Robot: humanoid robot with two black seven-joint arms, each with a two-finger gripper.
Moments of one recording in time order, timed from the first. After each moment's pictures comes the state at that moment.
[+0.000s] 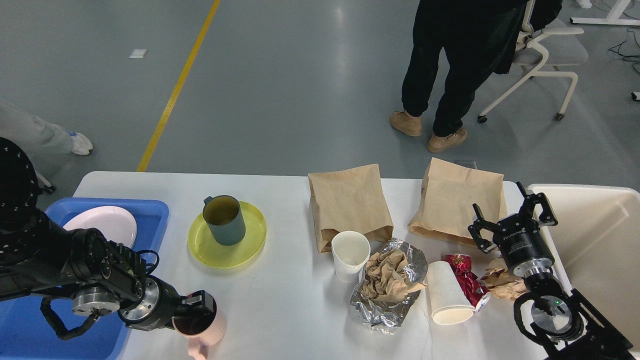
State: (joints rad) left arm -1.50 0.25 1.33 -1.43 -0.09 -0.04 -0.15; right arm 0.24 -0.19 1.33 0.75 -0.34 0.45 0.27
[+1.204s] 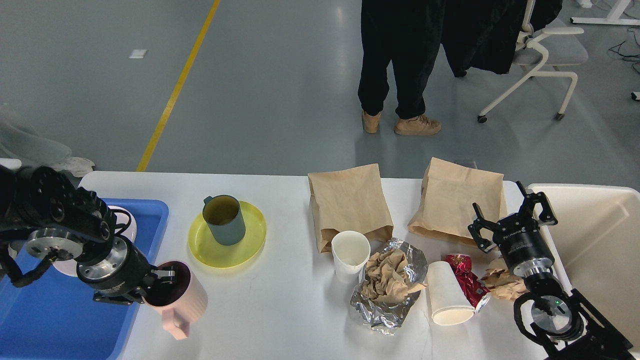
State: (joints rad) left arm -1.85 0.34 1.41 -1.58 -0.07 -0.34 -0.03; right arm 0.24 -0.19 1.33 0.75 -0.34 0.45 0.27
